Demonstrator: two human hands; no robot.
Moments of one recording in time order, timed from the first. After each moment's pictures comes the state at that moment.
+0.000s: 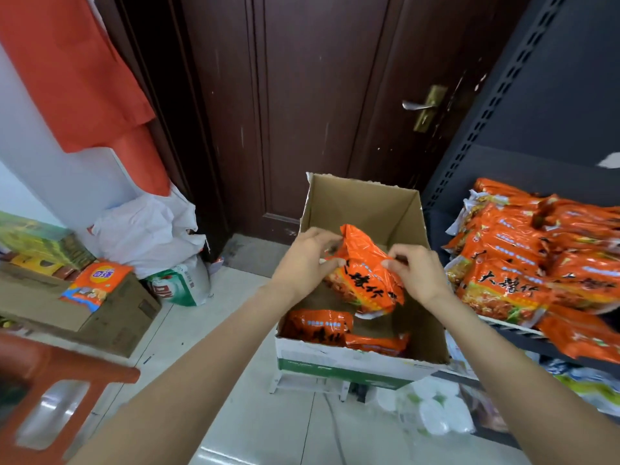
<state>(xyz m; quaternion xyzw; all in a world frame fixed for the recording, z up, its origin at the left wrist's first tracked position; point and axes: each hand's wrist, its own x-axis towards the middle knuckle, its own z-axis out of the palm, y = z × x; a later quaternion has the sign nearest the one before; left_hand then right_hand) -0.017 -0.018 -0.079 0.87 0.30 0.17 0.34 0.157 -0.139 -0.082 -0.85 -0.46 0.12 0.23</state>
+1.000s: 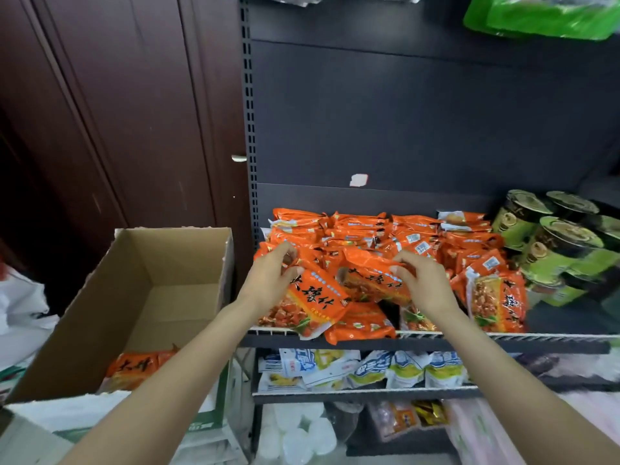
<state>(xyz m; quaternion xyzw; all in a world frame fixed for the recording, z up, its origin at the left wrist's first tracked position) 0.235 -0.246 -0.017 0.88 0.23 0.21 0.35 0.408 -0.443 -0.016 -0.86 -0.39 -0.03 0.34</state>
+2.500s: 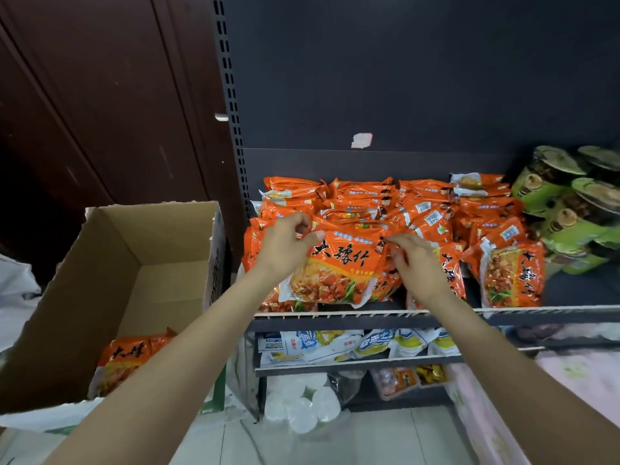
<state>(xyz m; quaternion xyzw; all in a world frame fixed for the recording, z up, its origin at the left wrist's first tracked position) 0.296 -0.234 -0.029 0.84 0.23 0.22 0.45 0.450 -0.416 -0.073 -0.89 -0.37 -0.01 0.28</state>
